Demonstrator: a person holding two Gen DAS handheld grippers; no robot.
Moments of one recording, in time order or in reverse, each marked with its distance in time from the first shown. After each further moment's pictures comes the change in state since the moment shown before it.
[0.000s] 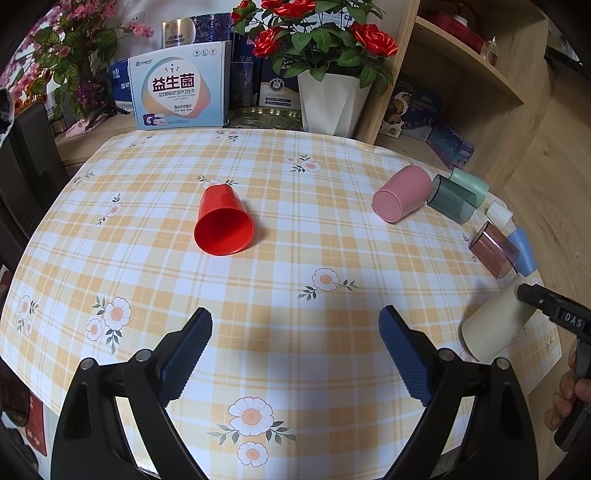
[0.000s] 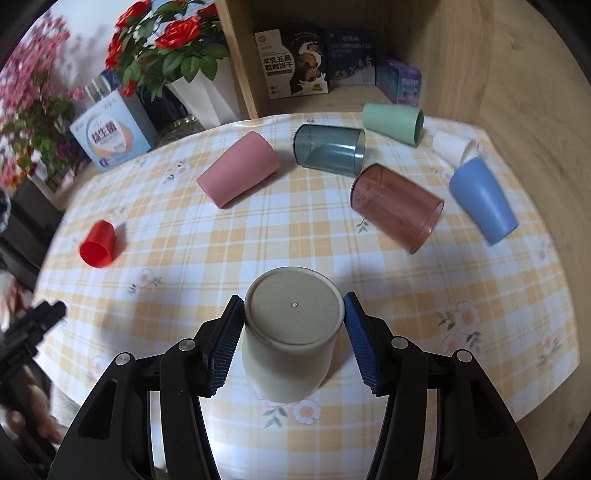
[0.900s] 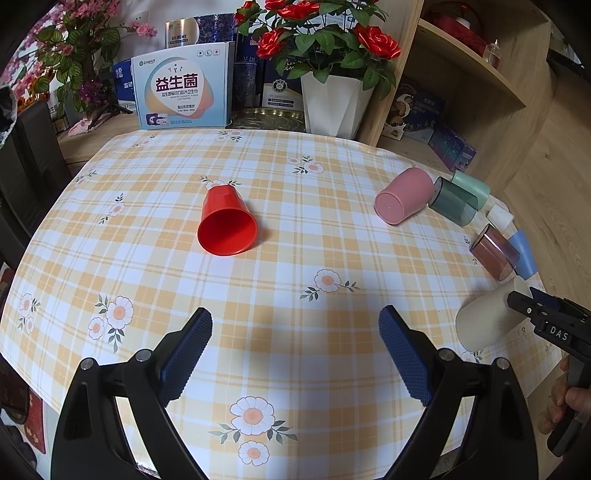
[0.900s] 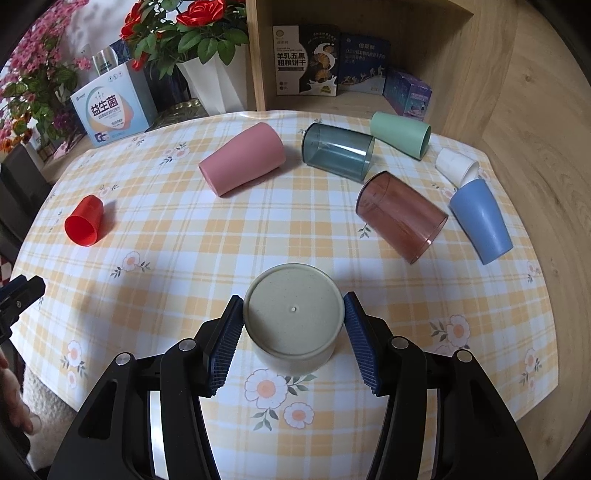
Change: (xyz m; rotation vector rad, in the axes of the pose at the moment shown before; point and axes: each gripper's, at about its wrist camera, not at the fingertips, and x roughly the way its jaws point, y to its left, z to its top) left arm -0.001 0.002 0.000 -0.009 -0.002 0.004; right arm 0.009 0.019 -0.002 -0.059 0.019 -0.048
